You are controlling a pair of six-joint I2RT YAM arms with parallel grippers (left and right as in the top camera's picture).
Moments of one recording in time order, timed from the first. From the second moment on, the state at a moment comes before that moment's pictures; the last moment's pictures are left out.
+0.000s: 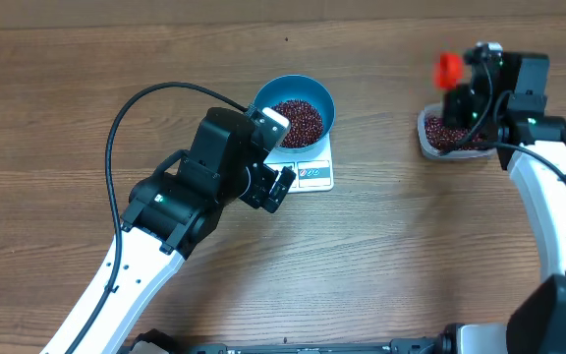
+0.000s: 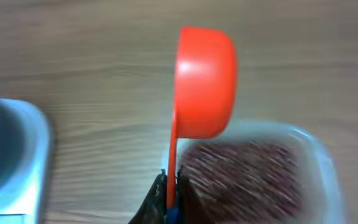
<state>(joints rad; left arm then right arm) -0.53 1.27 1.24 -0.79 0.00 0.07 -0.10 1.55 1.26 -0.55 -0.12 -0.01</state>
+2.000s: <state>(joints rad) -0.53 1.27 1.24 -0.79 0.00 0.07 -0.25 1.76 1.26 -0.80 -0.35 0.01</state>
